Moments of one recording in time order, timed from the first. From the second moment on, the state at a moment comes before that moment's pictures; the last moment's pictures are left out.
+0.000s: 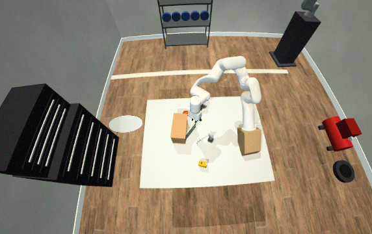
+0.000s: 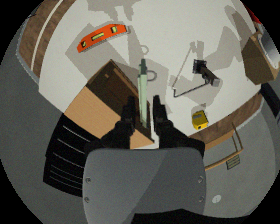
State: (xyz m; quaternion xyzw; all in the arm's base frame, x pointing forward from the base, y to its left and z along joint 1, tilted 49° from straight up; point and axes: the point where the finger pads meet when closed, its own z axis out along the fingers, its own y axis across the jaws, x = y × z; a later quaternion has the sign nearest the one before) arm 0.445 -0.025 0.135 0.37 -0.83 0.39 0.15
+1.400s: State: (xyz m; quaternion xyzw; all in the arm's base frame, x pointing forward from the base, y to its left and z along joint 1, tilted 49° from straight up) arm 0.431 0.068 0.028 0.16 -0.90 0.41 0.05
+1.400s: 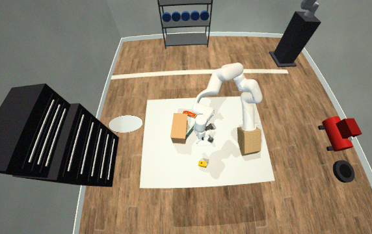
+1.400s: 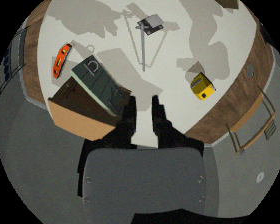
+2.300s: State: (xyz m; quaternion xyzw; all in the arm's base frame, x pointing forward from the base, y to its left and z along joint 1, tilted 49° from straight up) arm 0.431 0.067 0.027 0.16 -0.90 0.41 0.05
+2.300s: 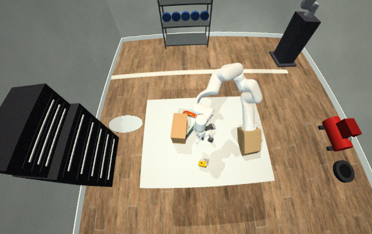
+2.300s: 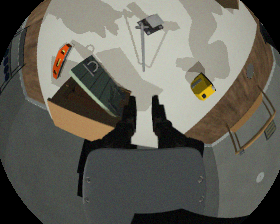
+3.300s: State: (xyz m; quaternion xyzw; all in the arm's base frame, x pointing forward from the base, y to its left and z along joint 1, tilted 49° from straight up) arm 0.434 0.008 -0.024 0.16 -0.90 0.41 0.05
